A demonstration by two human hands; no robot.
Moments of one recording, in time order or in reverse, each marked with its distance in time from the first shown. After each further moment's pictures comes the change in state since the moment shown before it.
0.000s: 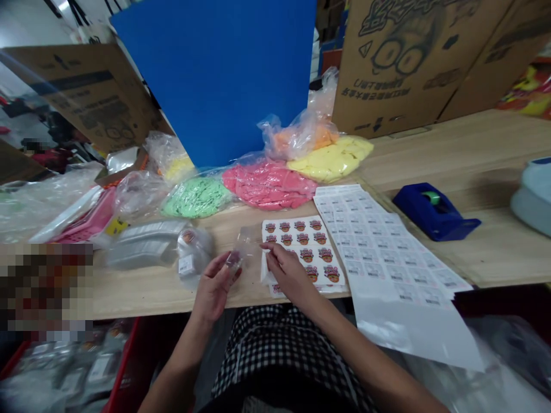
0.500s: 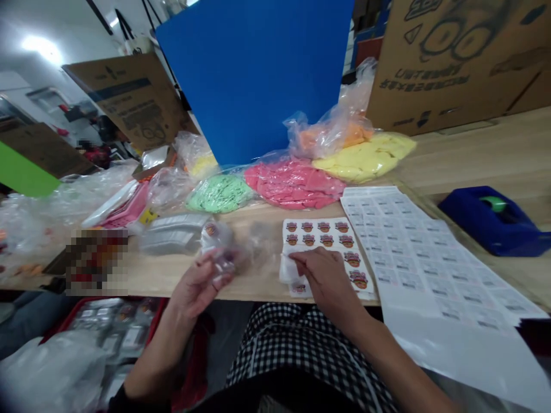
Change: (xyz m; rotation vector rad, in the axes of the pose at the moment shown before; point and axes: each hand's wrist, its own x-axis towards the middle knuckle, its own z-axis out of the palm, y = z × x) left_hand -0.038 0.089 -0.017 0.197 -0.203 0.044; right_hand -0.024 0.000 -0.030 -0.293 0.072 -0.207
